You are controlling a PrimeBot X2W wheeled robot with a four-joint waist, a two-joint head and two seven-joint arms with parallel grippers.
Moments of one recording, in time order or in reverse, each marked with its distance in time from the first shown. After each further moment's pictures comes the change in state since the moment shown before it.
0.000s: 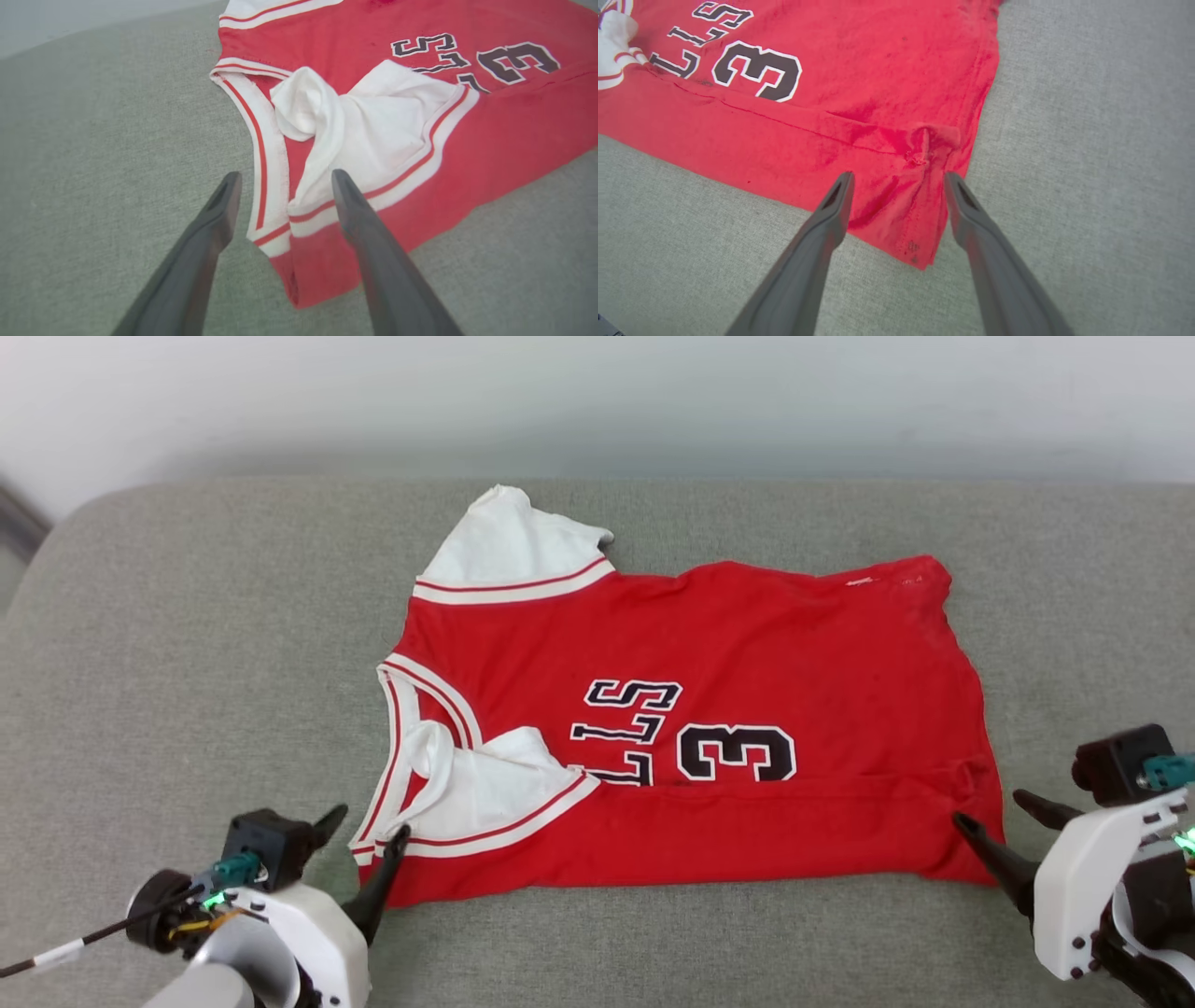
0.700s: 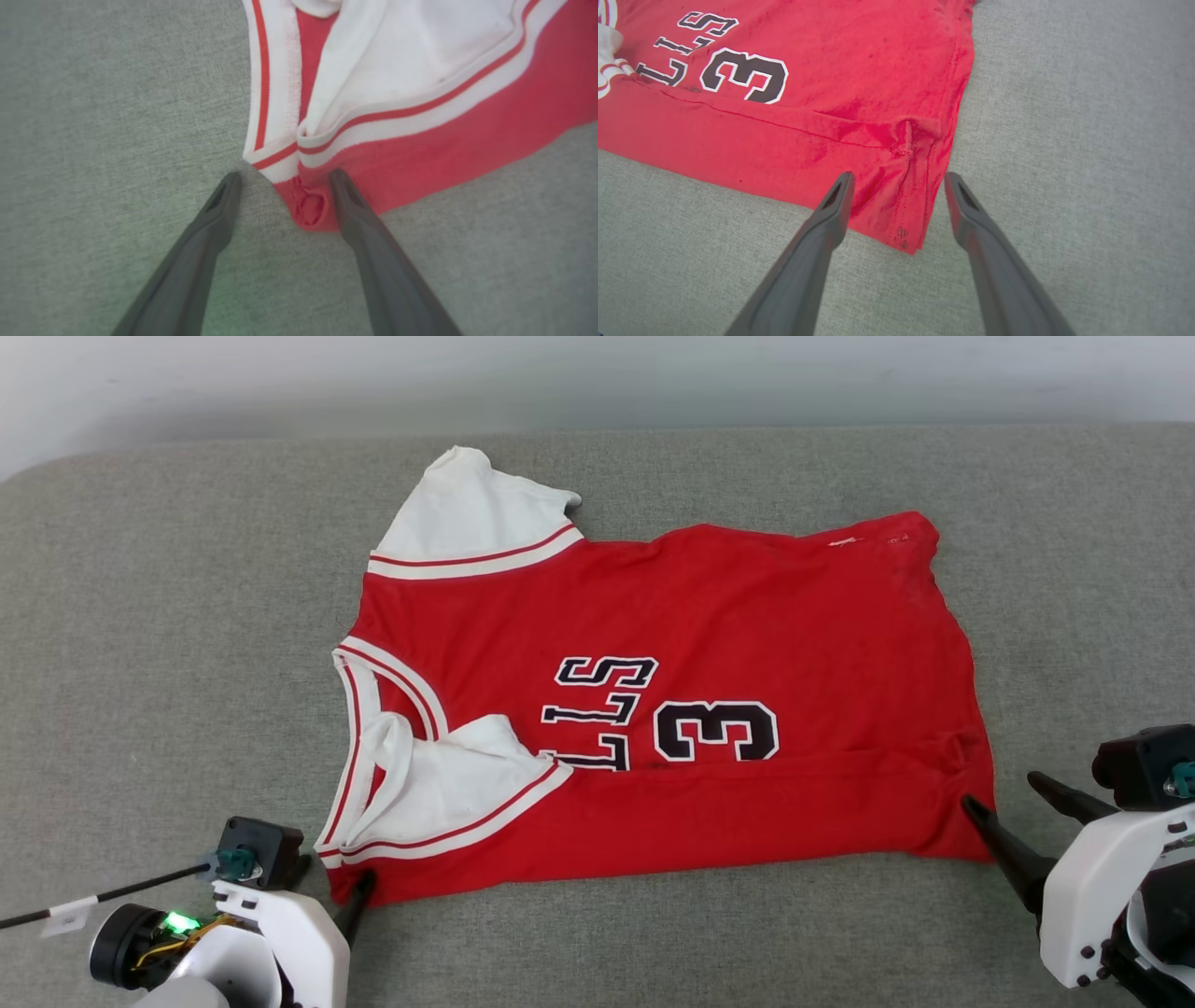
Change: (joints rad) left arm 0.051 0.081 -0.027 -0.105 -0.050 0.131 0.276; right arm 0.088 0.080 -0.126 -0.198 -0.100 0.000 0.067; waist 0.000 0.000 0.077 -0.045
